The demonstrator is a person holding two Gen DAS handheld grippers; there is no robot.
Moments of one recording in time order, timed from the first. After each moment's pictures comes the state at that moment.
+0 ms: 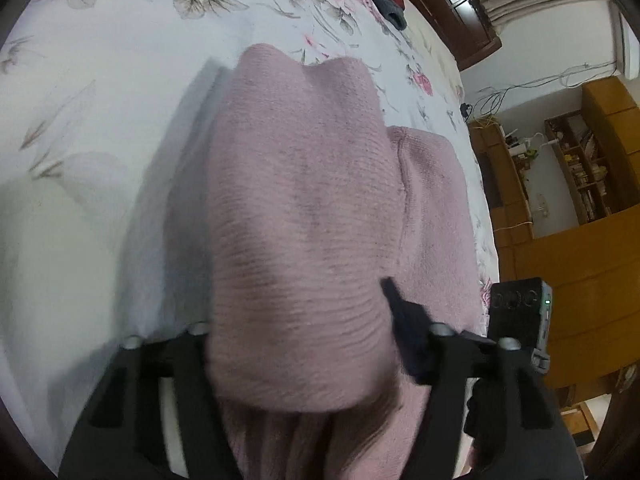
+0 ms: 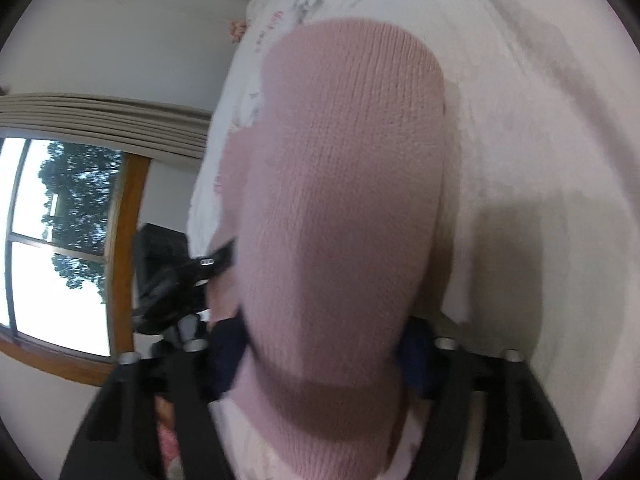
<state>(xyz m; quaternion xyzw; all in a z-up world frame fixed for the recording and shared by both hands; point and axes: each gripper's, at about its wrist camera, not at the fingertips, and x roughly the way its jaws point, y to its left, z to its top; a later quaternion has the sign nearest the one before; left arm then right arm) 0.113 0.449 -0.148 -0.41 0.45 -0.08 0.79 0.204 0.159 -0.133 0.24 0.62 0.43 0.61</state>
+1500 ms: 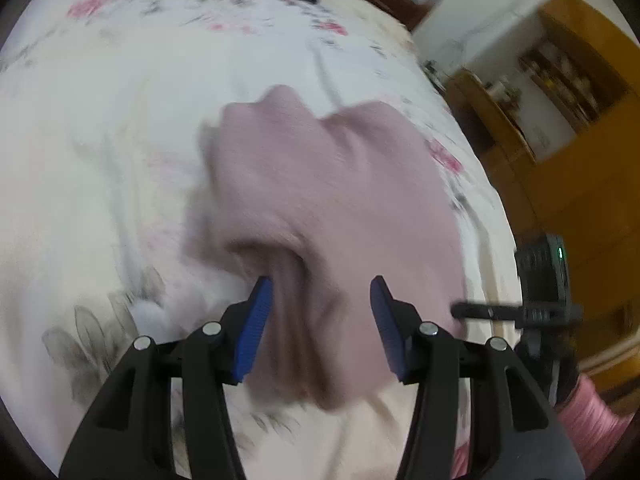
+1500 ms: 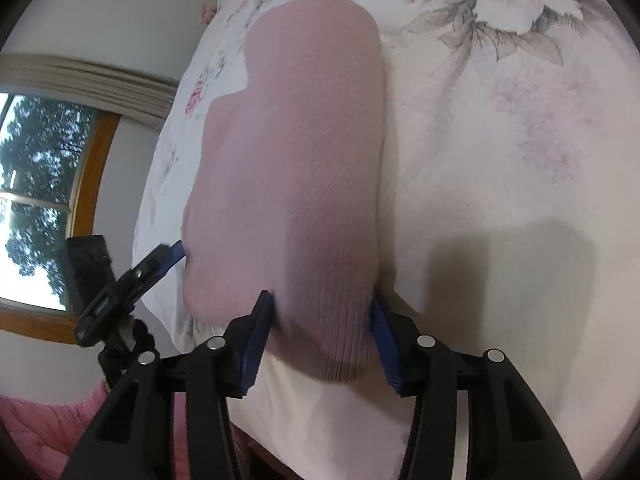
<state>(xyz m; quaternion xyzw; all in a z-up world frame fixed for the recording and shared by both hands) -0.090 0.194 -0.075 -0.27 0.45 -0.08 0.85 0.008 -0.055 -0.078 0.15 0.65 0.35 0.66</state>
